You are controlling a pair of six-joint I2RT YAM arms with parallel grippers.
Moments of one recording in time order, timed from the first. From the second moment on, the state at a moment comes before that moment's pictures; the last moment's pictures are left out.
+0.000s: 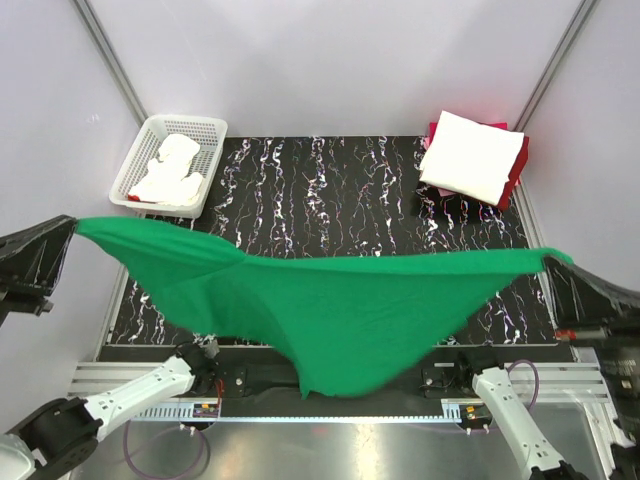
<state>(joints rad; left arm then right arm) -0.75 0.74 2.13 -1.06 -0.26 -0.08 0.20 0.46 1.64 -0.78 -0.08 0.52</state>
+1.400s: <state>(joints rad) -0.38 2.01 1.92 -0.84 -0.45 -0.17 0.17 1.47 1.40 -0.60 0.08 0.50</state>
